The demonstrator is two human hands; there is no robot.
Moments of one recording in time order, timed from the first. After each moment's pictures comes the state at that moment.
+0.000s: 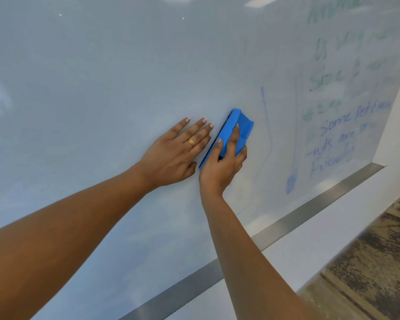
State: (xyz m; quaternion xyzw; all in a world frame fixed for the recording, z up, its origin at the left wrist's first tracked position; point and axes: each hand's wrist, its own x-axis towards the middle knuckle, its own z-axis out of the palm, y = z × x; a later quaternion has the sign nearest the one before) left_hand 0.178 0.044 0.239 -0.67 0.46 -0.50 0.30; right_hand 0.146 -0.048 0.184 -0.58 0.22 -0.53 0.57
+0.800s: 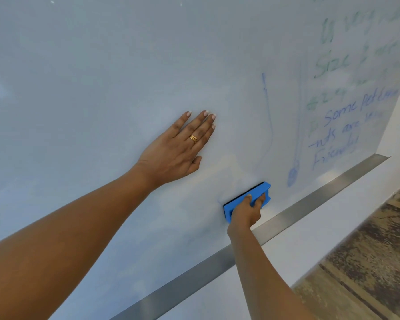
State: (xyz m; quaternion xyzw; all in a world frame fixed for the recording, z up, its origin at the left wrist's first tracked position) left_hand 0.186 0.029 0.221 -0.65 0.44 -0.54 0.31; right_hand 0.147 -0.106 0.054 -0.34 0.42 -0.34 0.77
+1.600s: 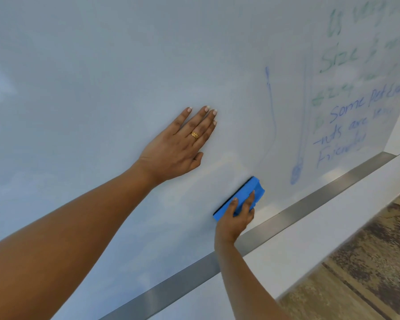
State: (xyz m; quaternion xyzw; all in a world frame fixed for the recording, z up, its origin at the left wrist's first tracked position) left_hand 0.183 0.028 0.219 -0.66 0.43 -0.54 0.31; right_hand 0.137 -0.065 0.032 -0.47 0.34 -0.44 0.69
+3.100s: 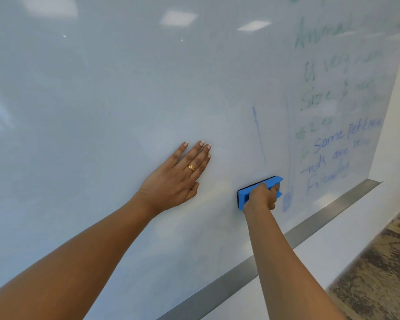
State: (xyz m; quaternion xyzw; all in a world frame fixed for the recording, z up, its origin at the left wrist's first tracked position) left_hand 0.187 0.026 0.214 -0.66 0.43 -0.54 0.29; right_hand 0.150 -0.167 0.148 -0.31 0.42 -0.34 0.78
